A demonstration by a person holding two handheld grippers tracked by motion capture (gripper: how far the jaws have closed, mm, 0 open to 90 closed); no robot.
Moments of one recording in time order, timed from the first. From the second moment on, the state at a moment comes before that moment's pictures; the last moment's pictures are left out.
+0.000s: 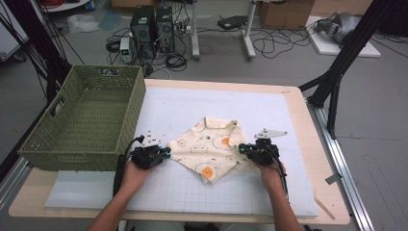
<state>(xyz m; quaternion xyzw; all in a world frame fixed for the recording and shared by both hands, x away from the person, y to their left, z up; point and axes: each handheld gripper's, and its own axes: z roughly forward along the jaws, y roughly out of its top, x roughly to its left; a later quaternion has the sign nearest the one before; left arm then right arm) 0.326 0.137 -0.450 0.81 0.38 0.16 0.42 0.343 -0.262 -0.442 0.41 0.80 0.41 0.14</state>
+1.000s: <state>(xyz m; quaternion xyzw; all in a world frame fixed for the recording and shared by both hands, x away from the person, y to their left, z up) 0.334 0.144 -0.430 0.77 0.38 0.17 0.48 0.276 -0.275 -0.426 0.43 0.77 0.37 0.29</state>
